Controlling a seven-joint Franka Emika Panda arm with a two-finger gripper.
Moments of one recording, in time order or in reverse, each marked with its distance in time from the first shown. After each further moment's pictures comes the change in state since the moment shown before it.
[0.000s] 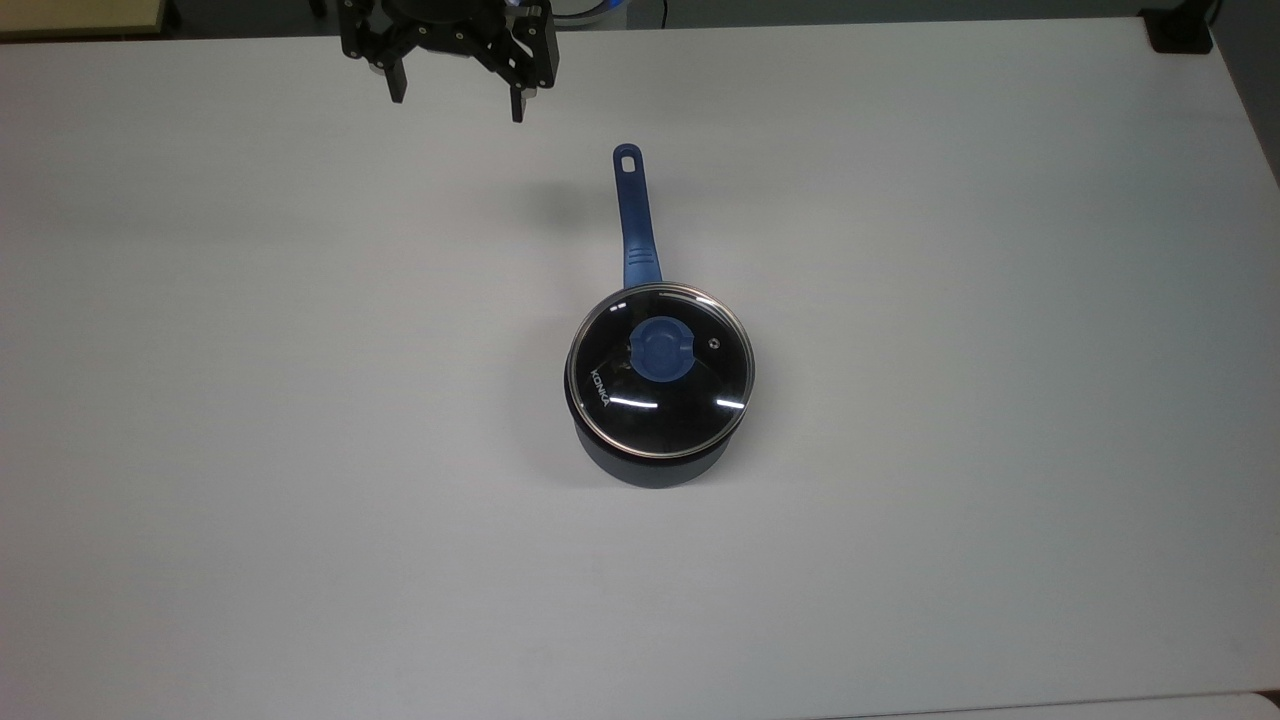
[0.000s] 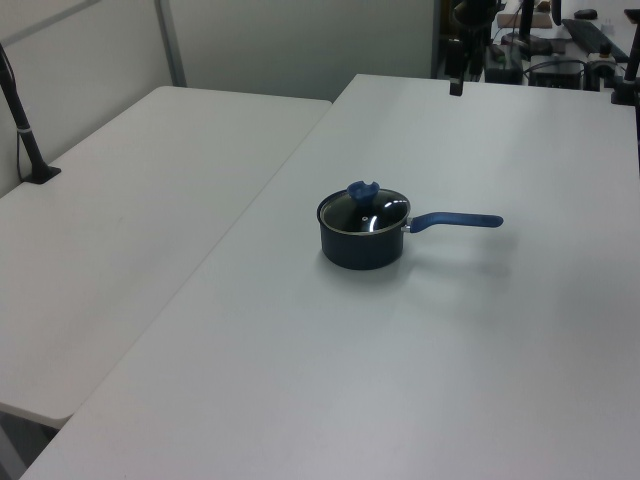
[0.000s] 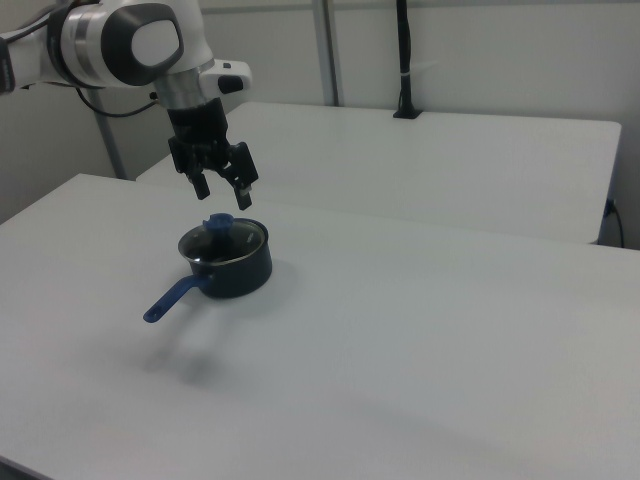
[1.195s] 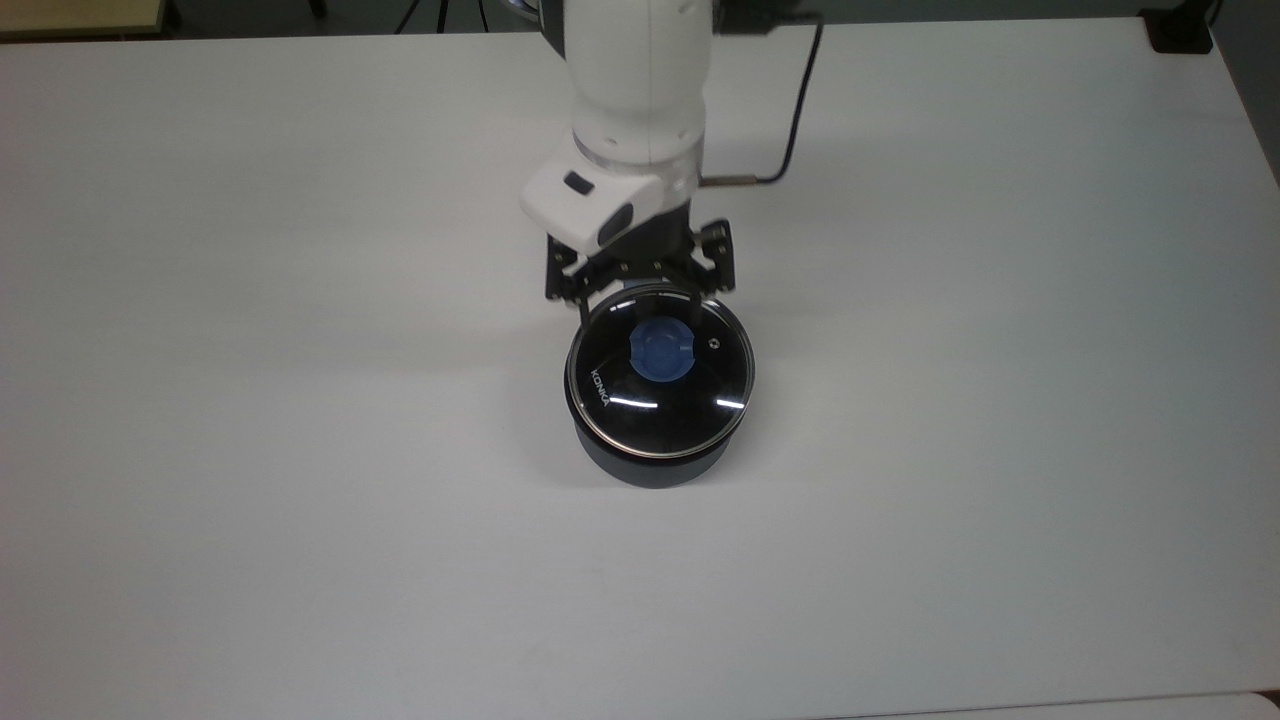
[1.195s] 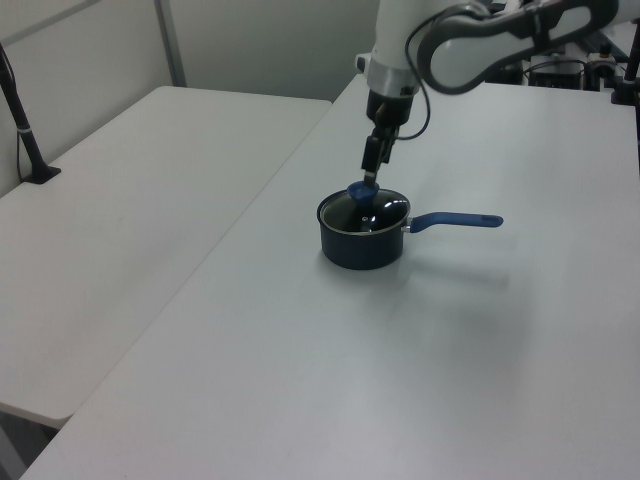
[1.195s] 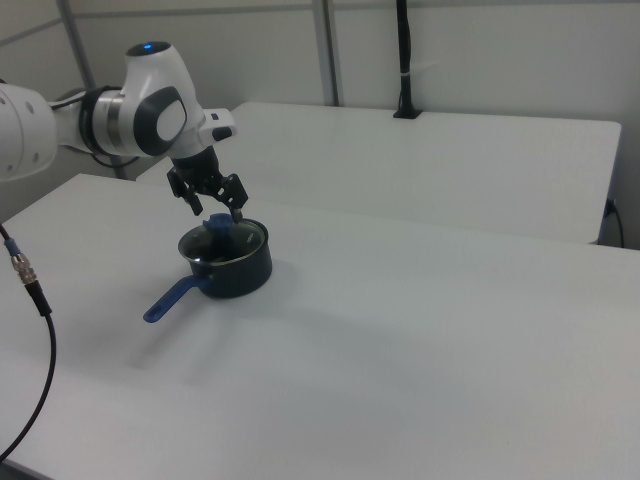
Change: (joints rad) arm 0.183 0.323 0.006 0.069 0.055 0.422 0.007
